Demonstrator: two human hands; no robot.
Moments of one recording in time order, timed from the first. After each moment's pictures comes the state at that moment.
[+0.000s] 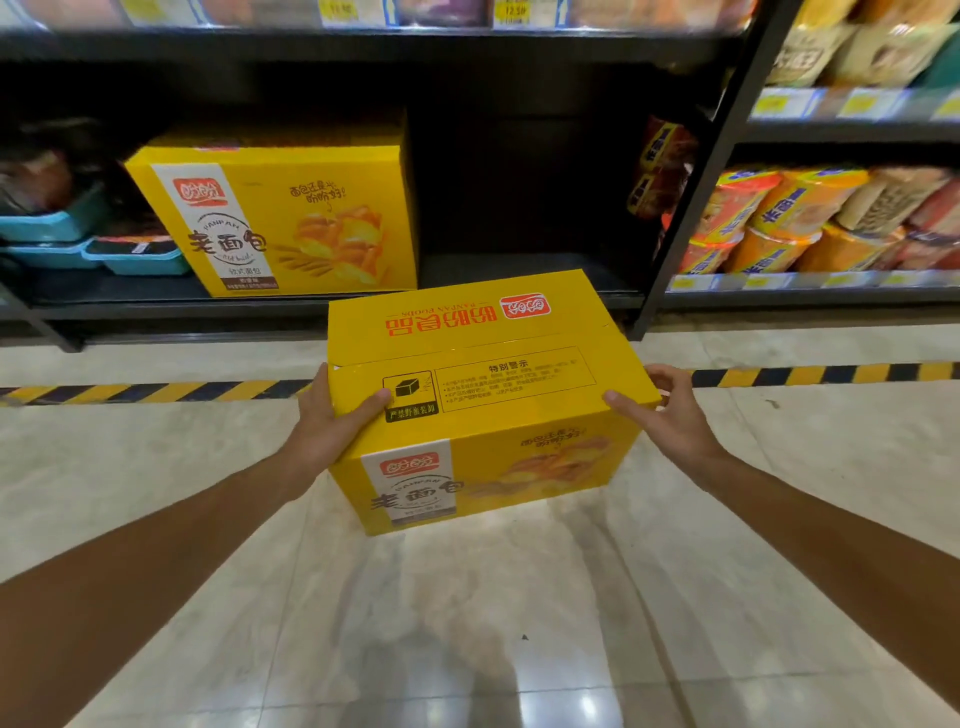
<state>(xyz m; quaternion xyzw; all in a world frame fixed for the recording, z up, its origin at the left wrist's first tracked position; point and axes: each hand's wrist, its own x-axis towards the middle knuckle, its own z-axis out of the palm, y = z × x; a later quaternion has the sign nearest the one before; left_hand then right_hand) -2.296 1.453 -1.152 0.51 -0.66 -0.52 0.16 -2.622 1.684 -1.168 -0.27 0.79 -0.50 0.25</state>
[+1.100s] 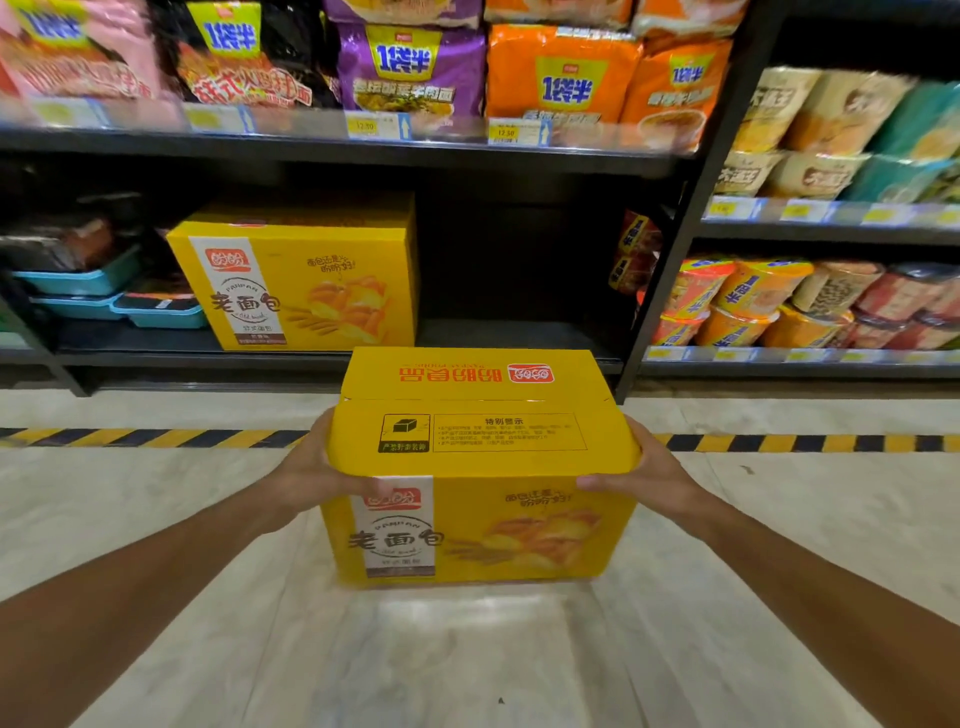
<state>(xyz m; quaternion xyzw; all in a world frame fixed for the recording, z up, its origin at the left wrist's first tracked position) -2.291 1.463 -1.122 0.44 -0.68 -0.57 0.12 -2.631 1.697 -1.135 -0.34 0.75 -0.44 0.35</state>
